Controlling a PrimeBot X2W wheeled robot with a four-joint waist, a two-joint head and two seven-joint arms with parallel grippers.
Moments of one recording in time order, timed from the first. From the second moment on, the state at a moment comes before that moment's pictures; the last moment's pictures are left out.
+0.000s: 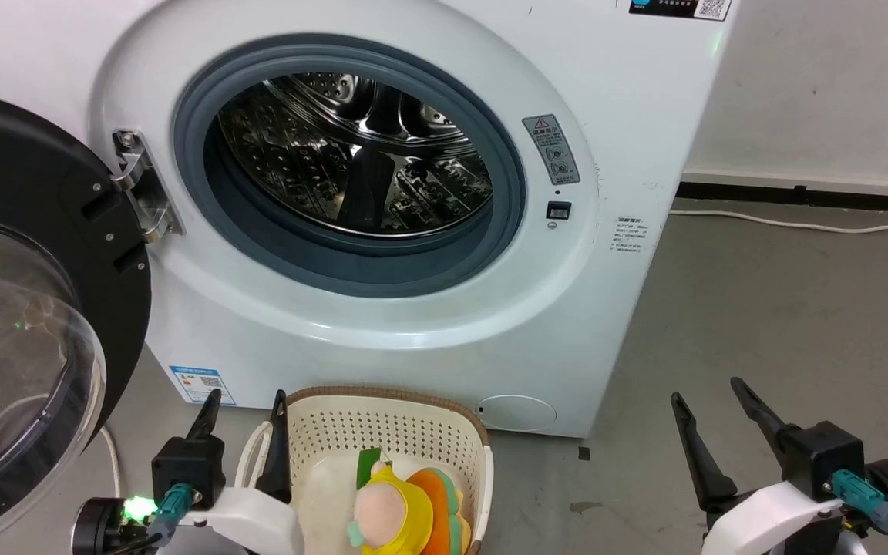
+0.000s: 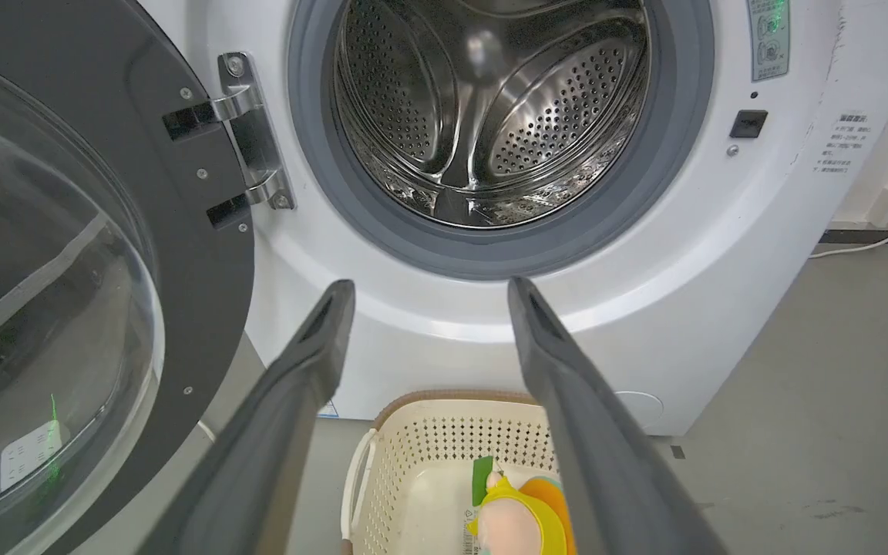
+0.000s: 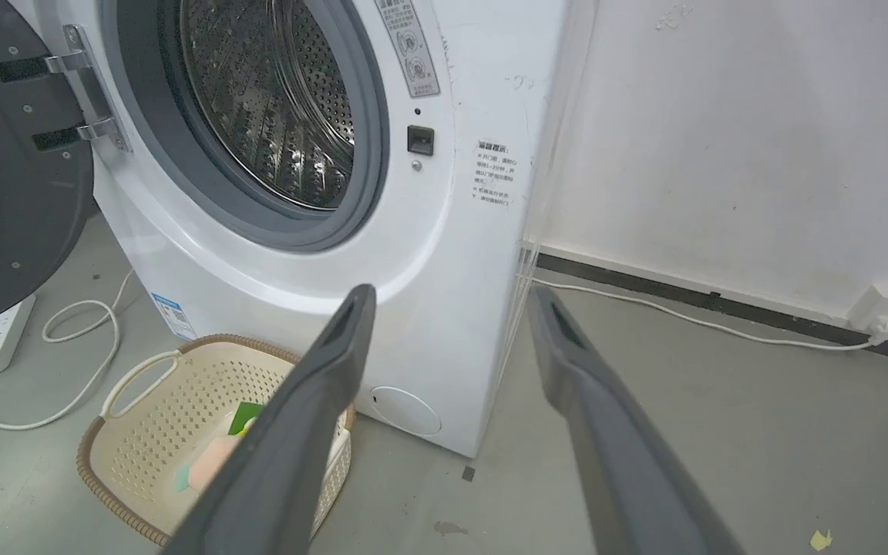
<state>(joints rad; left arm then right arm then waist) 0.02 0.05 0.00 0.00 0.00 0.01 0.00 0.01 -0.05 0.00 0.00 0.01 0.13 0.00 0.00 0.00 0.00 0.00</state>
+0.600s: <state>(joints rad) -0.03 0.07 -0.04 0.11 0.00 -0.01 -0.04 0.01 -0.05 -0.01 -0.02 0.04 0.13 -0.05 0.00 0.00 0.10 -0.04</state>
